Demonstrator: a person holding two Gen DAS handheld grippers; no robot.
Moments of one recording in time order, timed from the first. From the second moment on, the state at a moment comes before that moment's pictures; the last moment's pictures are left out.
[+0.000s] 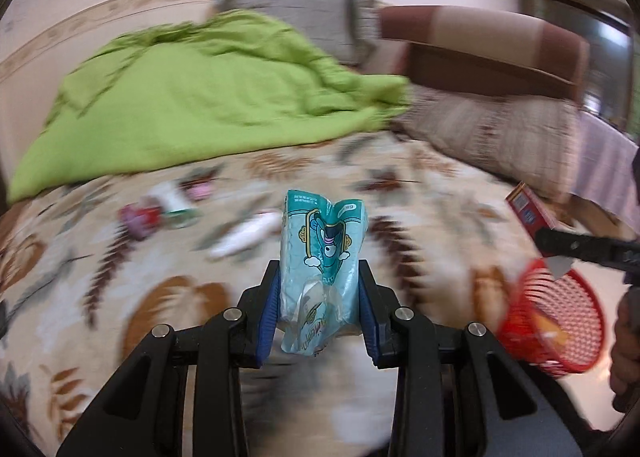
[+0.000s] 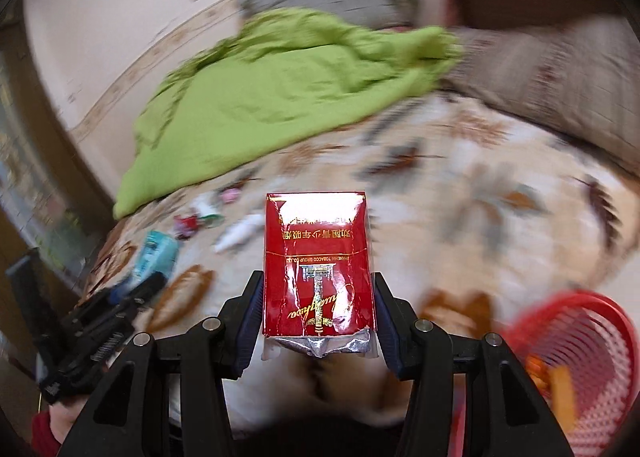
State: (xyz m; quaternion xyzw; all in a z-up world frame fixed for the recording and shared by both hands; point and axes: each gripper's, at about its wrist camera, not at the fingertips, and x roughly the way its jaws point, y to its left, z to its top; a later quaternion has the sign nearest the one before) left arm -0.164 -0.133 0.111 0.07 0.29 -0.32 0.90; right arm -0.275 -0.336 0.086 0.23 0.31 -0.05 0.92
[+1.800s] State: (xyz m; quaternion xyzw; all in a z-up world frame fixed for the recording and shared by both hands) left arm -0.166 -0.172 0.120 0.05 0.36 -0.40 0.84; right arm -0.335 -0.405 0.075 0.31 0.33 -0.07 0.89
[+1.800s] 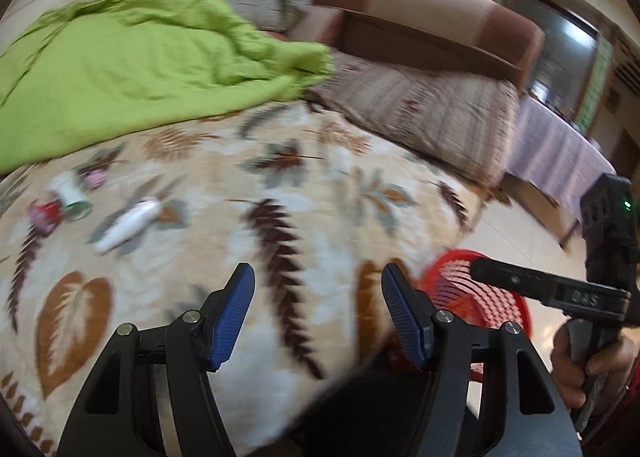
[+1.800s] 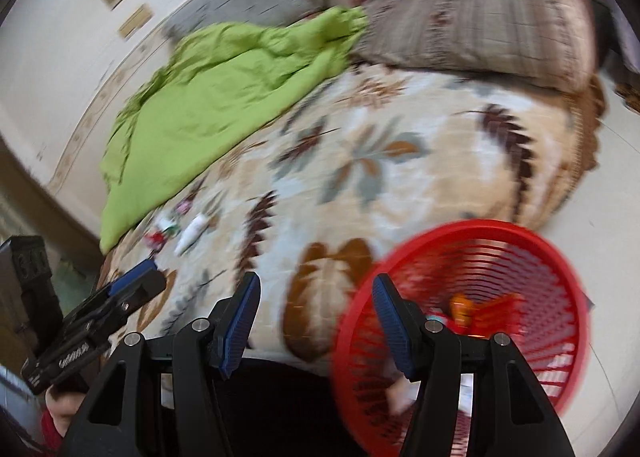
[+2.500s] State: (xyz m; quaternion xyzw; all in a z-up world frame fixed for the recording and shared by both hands) left arm -0.002 0.070 0.076 -0.07 0.36 -0.11 0.92; right arm -0.056 -0.254 0.042 0.31 0.44 0.05 0.84
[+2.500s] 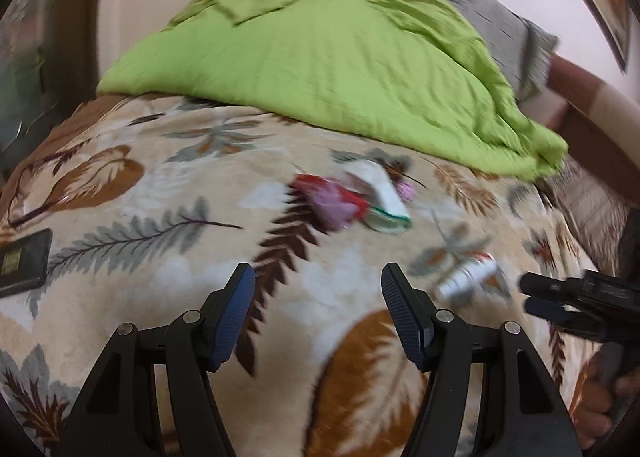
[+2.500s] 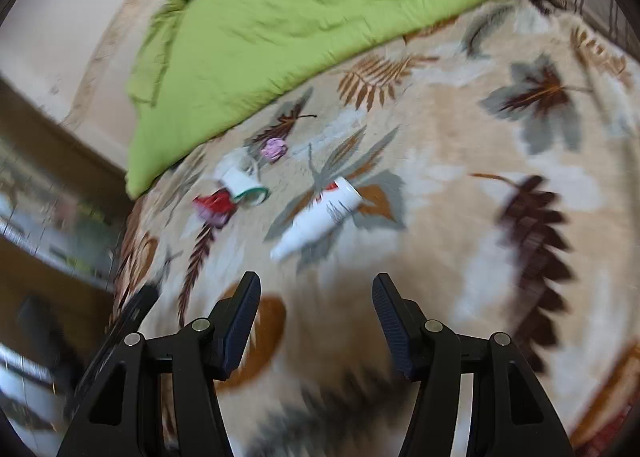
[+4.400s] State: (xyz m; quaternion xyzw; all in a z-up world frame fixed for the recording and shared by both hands) left arm -0.078 -0.017 0.123 -0.01 0.29 -0.13 0.95; right arm -0.075 -0.225 0.083 0.24 0.30 0.07 0.92
